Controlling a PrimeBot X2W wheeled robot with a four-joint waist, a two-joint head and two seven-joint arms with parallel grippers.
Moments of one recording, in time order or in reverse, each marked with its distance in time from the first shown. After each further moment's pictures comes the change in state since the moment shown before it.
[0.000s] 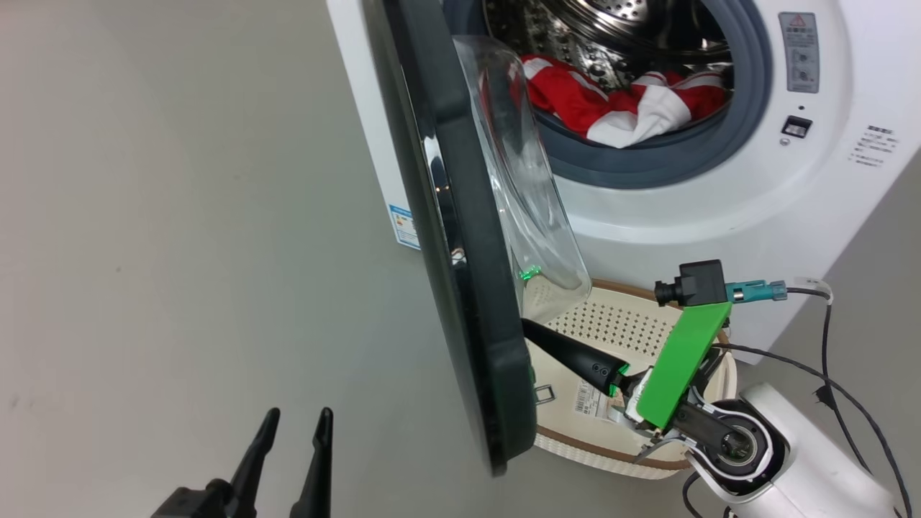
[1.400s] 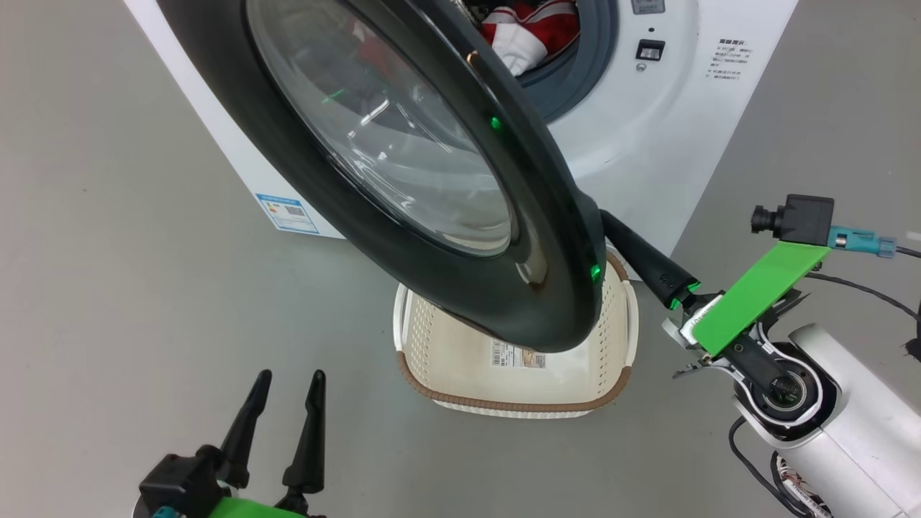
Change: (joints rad) left arm -0.073 0.000 0.017 0.001 0.007 -0.008 0.000; right arm -0.128 -0.142 0.042 -0.004 0.036 0.001 -0.320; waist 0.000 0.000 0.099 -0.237
